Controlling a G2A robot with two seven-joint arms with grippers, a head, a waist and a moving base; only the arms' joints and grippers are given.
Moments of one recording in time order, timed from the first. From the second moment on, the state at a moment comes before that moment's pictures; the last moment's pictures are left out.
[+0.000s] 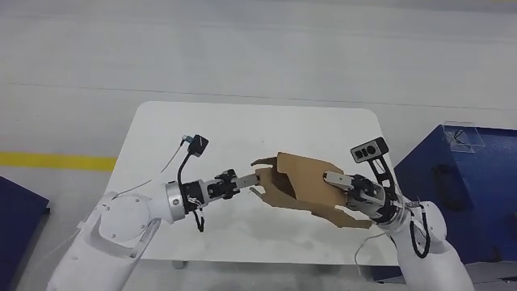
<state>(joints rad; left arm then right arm) 1.13 -1.09 -1.19 -1.86 -0.10 0.01 -0.83 -1.39 -1.10 1.50 -1.81 0.93 -0.12 1.14</state>
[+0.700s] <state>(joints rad) 1.30 -1.07 -1.31 -2.03 -0.09 -0.05 -0.78 -1.41 -1.10 1.52 -1.87 0.63 -0.36 1.02</state>
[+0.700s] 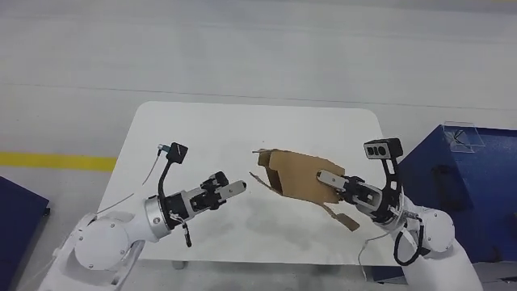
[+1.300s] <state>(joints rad) 1.17 -1.09 -1.15 -1.95 -0.03 0.00 -0.81 -1.42 -1.10 1.45 -1.87 0.67 -0.27 1.03</state>
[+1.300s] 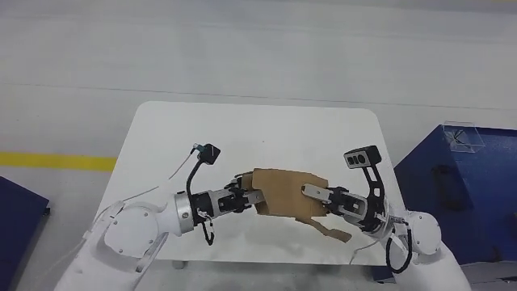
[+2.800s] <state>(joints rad) 1.28 -1.08 -1.32 -1.96 -0.10 -0.10 -0.69 -1.35 -1.11 1.45 -1.71 1.15 0.14 1.10</state>
